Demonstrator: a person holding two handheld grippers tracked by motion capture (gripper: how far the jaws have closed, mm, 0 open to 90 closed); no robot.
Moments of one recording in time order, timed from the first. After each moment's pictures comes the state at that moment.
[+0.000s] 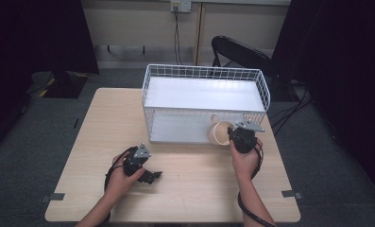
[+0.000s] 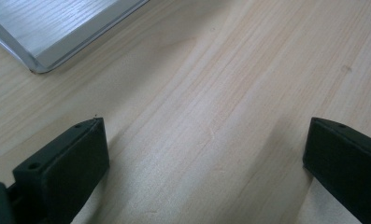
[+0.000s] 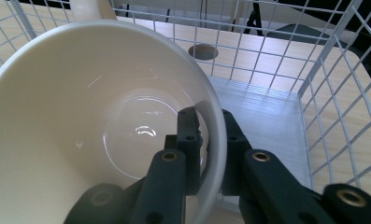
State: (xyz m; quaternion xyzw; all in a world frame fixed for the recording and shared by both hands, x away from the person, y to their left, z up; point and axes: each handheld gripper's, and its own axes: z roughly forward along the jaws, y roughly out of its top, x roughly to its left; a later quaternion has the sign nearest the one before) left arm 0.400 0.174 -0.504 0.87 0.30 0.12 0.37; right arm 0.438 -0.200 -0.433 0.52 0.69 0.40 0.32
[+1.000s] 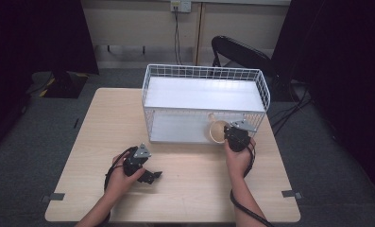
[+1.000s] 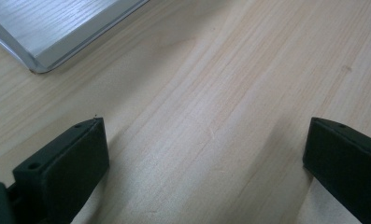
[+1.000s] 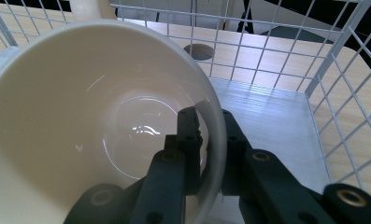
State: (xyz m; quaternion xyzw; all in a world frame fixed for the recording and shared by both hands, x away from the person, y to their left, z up) left arm 0.400 0.174 -0.504 0.87 0.30 0.12 0.37; right arm 0.454 -0.186 -0.452 0.53 0.68 0.39 0.34
